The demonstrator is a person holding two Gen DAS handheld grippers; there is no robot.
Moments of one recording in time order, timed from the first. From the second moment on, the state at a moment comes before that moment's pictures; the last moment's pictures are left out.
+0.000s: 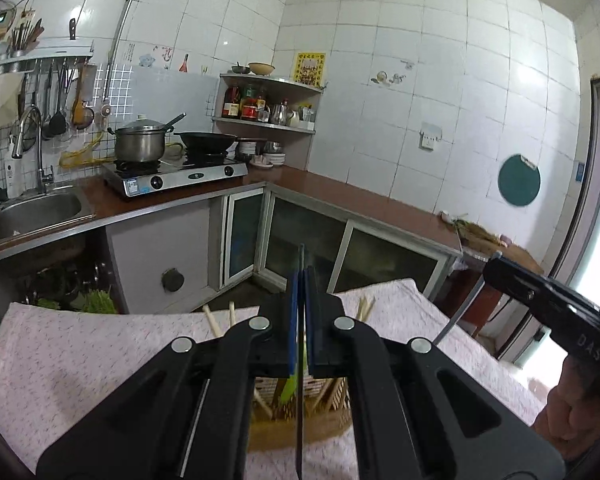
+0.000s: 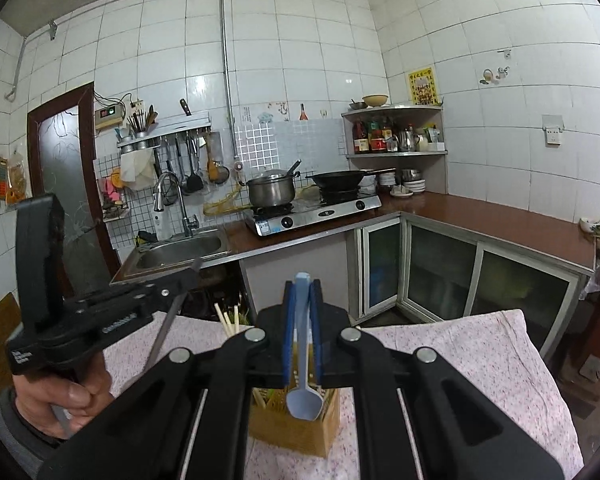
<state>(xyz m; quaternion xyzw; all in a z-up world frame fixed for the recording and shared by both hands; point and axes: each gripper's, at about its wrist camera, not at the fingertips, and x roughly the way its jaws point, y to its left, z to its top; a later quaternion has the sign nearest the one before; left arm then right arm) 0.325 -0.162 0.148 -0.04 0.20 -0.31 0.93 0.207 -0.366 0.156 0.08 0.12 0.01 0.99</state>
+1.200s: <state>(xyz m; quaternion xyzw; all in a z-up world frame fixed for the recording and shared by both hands) 0.381 -0.176 0.070 -0.04 0.24 -0.27 0.93 0.276 -0.358 0.113 0.09 0.17 0.02 0.98</state>
